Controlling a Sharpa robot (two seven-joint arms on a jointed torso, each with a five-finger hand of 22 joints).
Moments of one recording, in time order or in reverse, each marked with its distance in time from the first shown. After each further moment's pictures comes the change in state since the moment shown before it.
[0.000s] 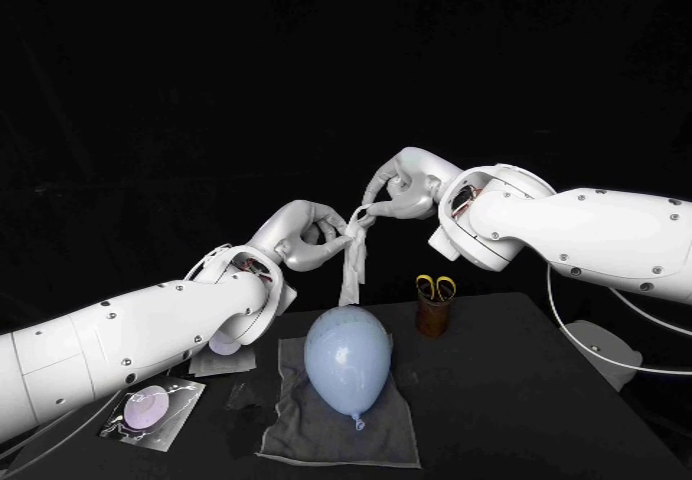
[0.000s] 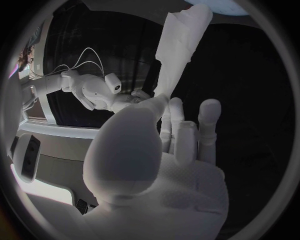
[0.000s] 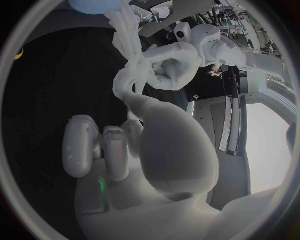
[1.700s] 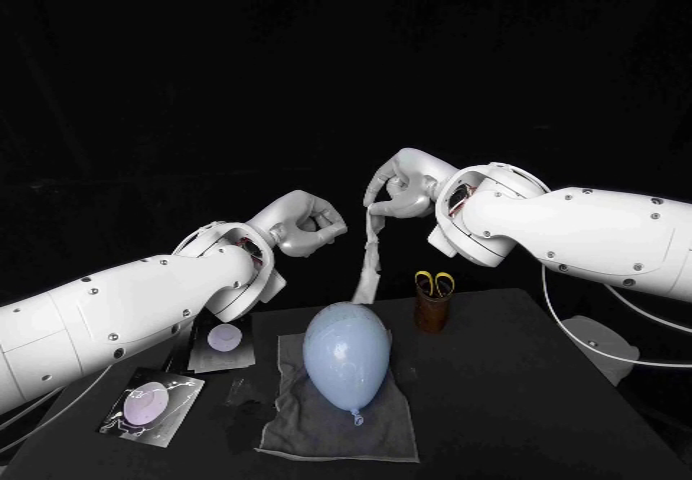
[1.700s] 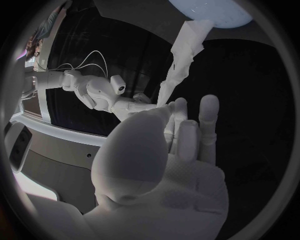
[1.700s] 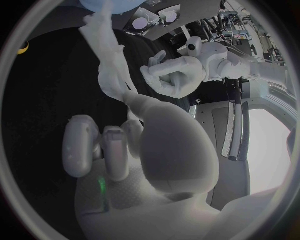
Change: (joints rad) left arm 0.045 -0.009 0.018 -0.029 -0.001 0.221 -0.060; left_hand 0.094 0.133 0.012 0.028 -0.005 -0.086 0.055 -0.066 -0.050 -0.061 0.050 -0.103 -0.040 -0.039 0.039 -0.003 -0.059 -0.004 -0.052 0.023 -0.050 -0.075; right arm -0.018 0.024 -0.003 -0.056 -0.044 0.016 0.004; right_hand -0.004 -0.004 0.003 -0.003 0.000 -0.002 -0.002 0.005 0.001 0.000 0.000 0.002 0.000 0.000 0.000 0.001 0.001 0.000 -0.002 0.002 0.000 0.000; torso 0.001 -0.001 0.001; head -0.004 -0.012
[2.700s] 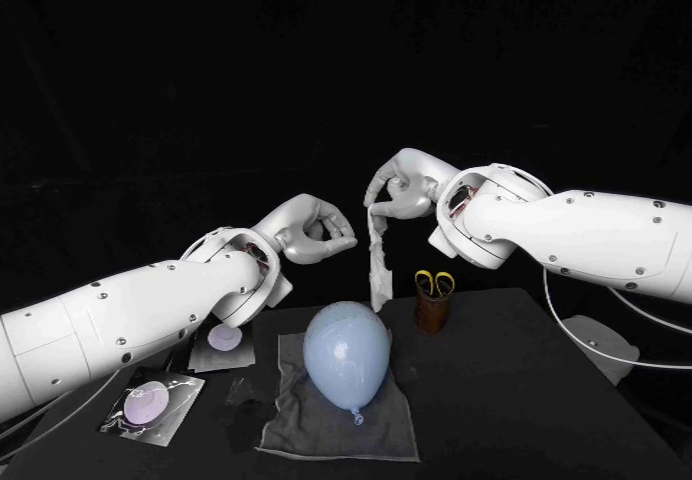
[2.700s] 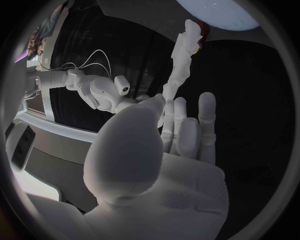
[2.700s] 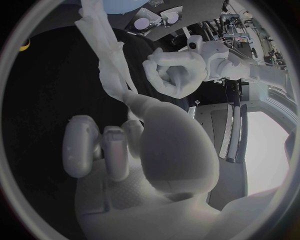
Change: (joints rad) left arm -0.022 0.019 -0.005 -0.001 0.017 -0.018 0.050; left_hand -0.055 -0.217 -0.081 0.025 0.006 0.020 0.002 0.002 0.004 0.003 0.001 -0.072 -0.052 -0.074 0.006 -0.043 -0.125 0.017 -0.074 0.013 -0.071 -0.102; right arm -0.004 -0.008 0.000 0.015 -0.029 -0.015 0.002; right_hand 0.000 0.000 0.004 -0.004 0.000 0.000 0.000 0.001 0.000 0.000 0.000 -0.001 0.000 0.000 0.000 0.000 -0.001 0.000 0.002 -0.002 0.004 0.000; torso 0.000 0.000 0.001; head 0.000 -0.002
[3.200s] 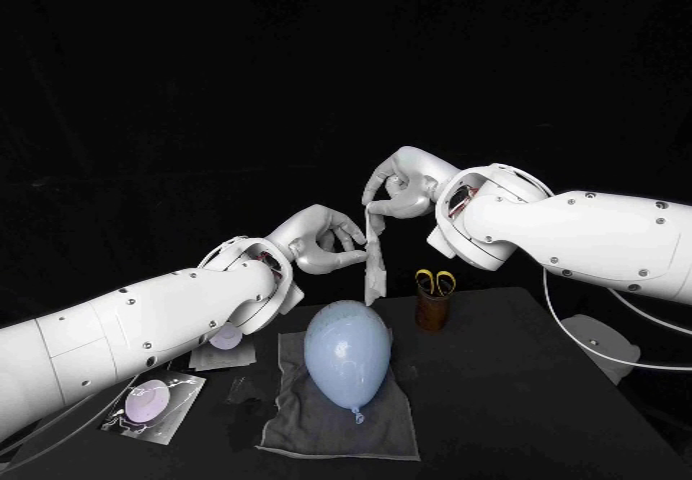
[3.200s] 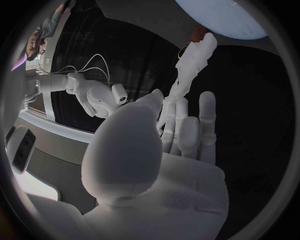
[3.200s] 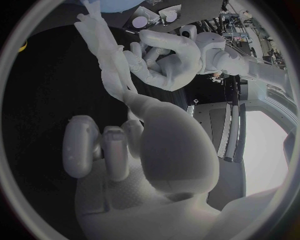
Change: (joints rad) left arm -0.026 0.049 -0.009 -0.050 -0.007 -0.002 0.018; left_hand 0.001 -0.035 -0.043 -0.004 0.000 -0.061 0.032 -0.071 -0.040 -0.002 0.024 -0.055 -0.035 -0.026 0.019 -0.012 -0.044 0.000 -0.018 0.011 -0.026 -0.032; right arm 0.000 0.000 0.000 0.014 0.000 -0.018 0.005; right_hand 0.000 0.000 0.000 0.000 0.000 0.000 0.000 0.000 0.000 0.000 0.000 0.000 0.000 0.000 0.000 -0.001 0.001 0.000 0.000 0.000 0.000 0.001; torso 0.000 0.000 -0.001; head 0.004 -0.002
